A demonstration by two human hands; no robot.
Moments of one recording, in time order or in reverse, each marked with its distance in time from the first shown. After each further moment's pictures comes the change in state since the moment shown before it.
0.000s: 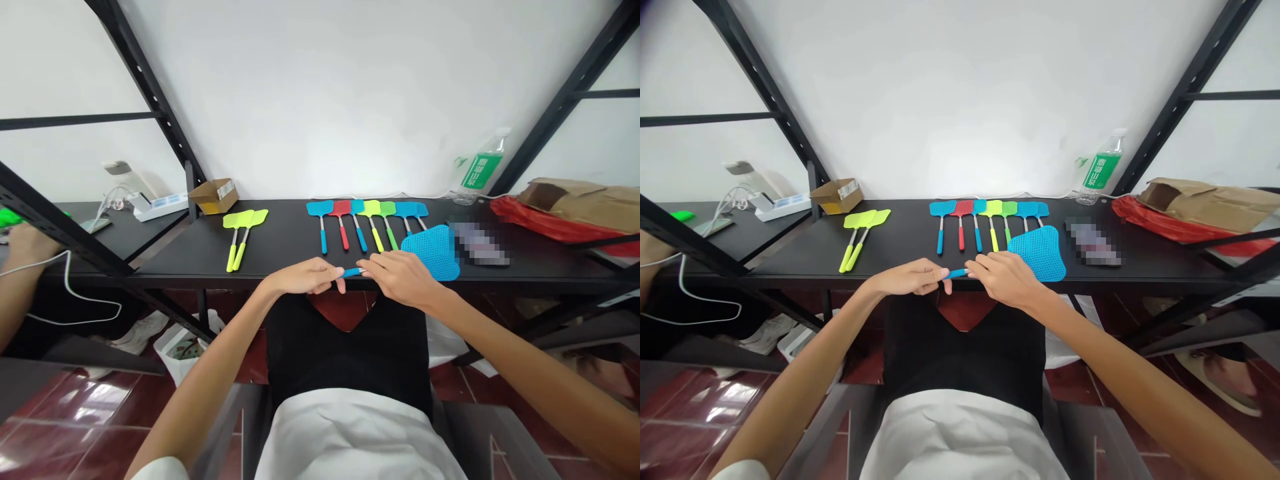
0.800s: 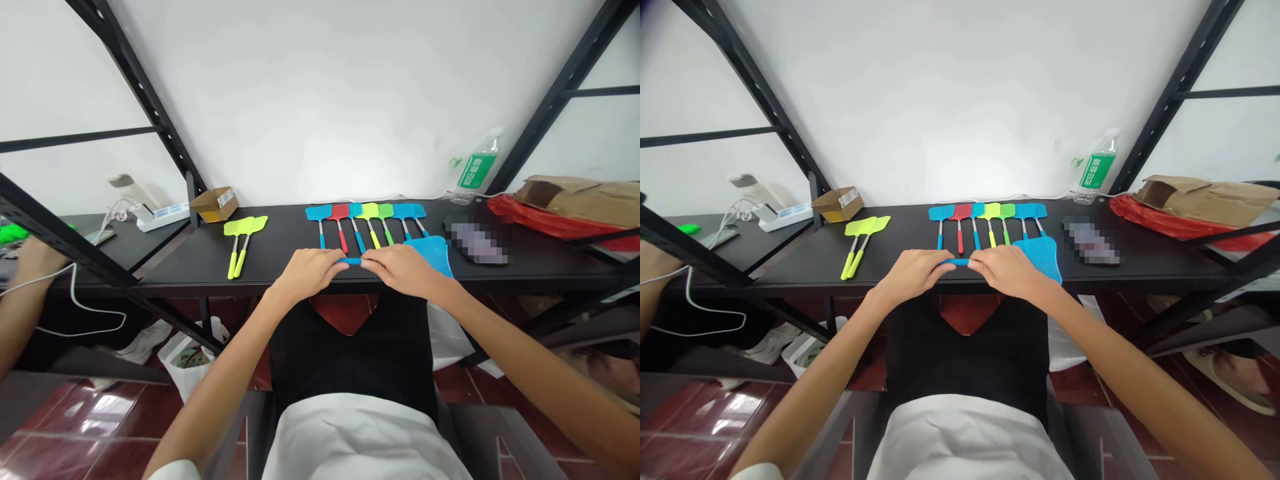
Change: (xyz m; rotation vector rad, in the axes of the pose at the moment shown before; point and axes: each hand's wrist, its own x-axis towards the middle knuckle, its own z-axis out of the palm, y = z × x) left_hand 0.012 0.015 0.009 0.925 0.493 0.093; right_hand 0.018 0.012 -0.020 0.305 -0.172 0.224
